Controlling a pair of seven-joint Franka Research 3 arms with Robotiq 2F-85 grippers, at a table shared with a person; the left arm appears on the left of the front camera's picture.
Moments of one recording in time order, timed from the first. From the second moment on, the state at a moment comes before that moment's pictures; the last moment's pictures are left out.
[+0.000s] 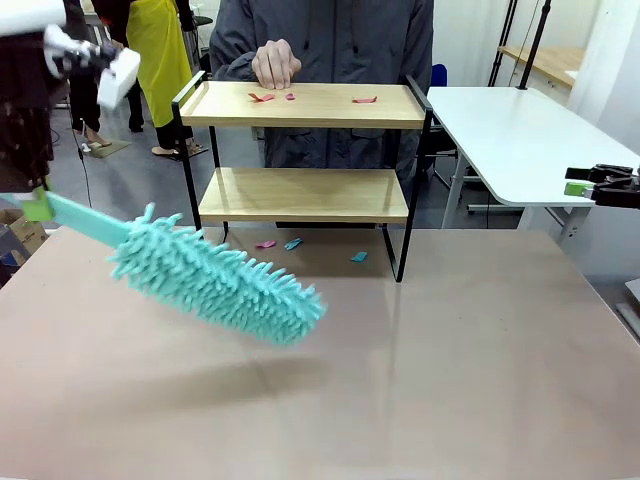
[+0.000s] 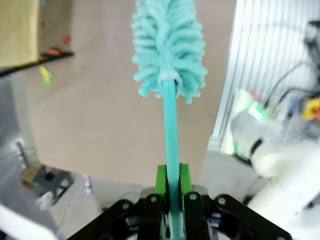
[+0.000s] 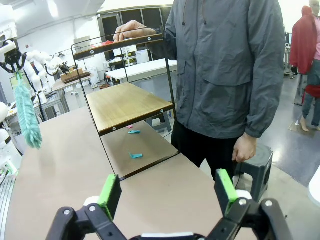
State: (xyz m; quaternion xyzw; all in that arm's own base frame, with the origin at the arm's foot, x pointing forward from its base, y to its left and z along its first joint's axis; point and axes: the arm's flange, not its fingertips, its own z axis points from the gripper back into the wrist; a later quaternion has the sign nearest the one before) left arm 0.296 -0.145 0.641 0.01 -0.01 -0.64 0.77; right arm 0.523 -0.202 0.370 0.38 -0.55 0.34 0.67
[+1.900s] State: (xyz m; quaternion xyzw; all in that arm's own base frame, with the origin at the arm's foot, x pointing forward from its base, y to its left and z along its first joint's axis) left arm 0.320 -0.380 0.703 -0.06 -0.34 -0.32 0.88; right arm 0.523 -0.203 0.371 0.38 -0.55 0.34 0.67
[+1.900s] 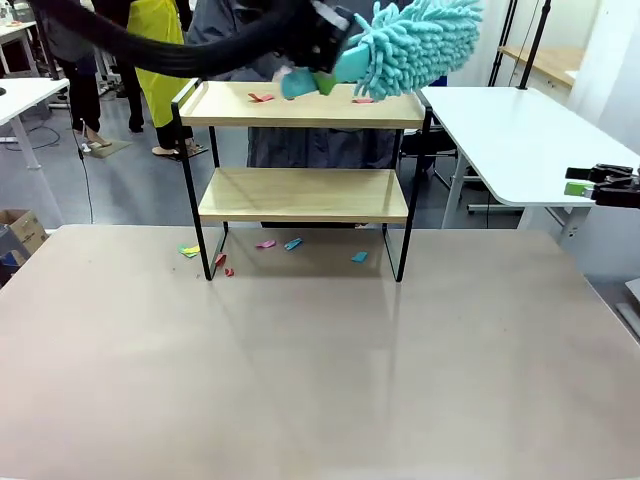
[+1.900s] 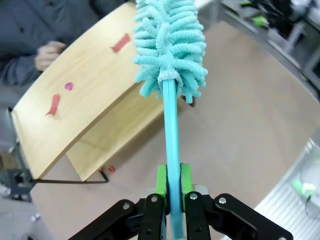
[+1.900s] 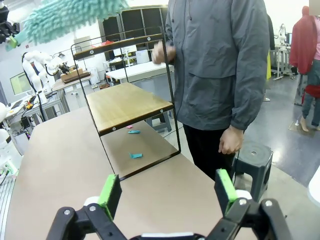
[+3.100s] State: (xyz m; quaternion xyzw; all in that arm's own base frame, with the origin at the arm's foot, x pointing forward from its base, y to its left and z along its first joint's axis) left arm 0.353 -0.462 0.707 -0.01 -0.26 -0.18 0.95; right arm 0.523 -0.203 0.371 0.38 -0.55 0.34 0.67
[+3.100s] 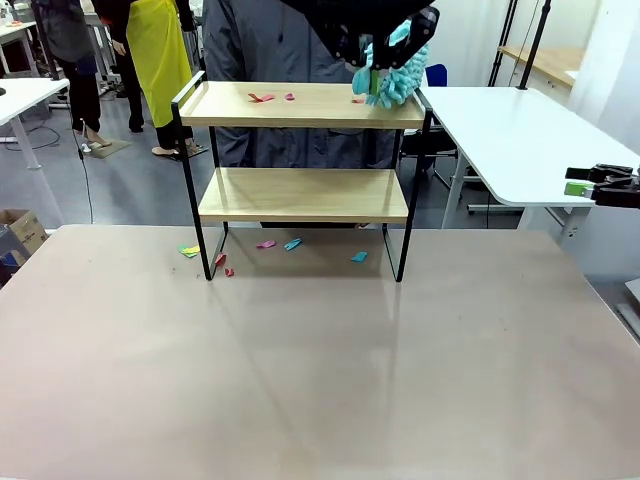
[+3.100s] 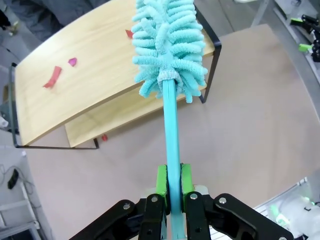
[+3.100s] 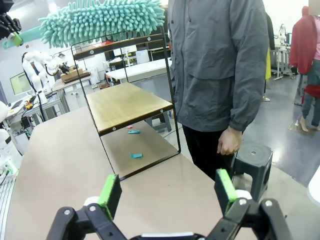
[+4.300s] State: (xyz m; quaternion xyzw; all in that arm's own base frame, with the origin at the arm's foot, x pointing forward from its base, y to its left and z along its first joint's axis) left arm 0.370 -0.467 0.683 0.00 -0.24 -0.15 0.96; right arm 0.523 -0.203 0.371 0.38 -0.55 0.34 0.67
